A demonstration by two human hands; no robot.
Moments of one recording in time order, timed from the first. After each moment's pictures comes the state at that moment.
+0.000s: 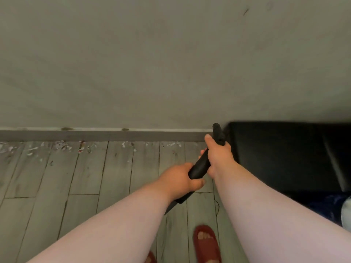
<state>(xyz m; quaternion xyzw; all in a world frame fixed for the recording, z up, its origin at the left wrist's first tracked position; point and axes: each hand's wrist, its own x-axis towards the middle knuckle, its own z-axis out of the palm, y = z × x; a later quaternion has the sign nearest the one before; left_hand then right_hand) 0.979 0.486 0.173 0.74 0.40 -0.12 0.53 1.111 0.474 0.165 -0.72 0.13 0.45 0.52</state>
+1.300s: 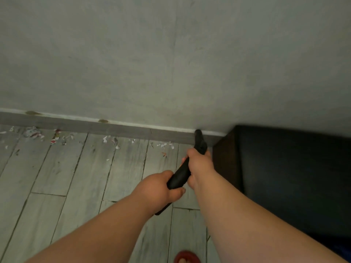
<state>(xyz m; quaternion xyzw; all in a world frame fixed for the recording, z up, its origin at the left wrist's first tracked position) 1.023 0.496 0.035 0.70 0.51 -0.10 0.49 1.157 0.504 0.009 -0.69 0.12 0.52 0.49</state>
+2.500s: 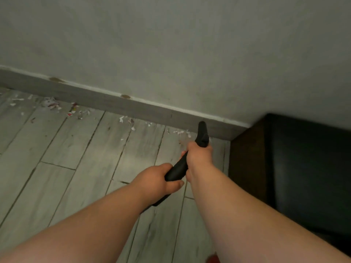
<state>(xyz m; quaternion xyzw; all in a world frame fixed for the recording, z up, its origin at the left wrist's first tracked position) 0.944 0.465 -0.025 0.66 0.54 -0.05 0.52 1.073 0.489 -0.035 -0.73 0.05 0.49 0.47</state>
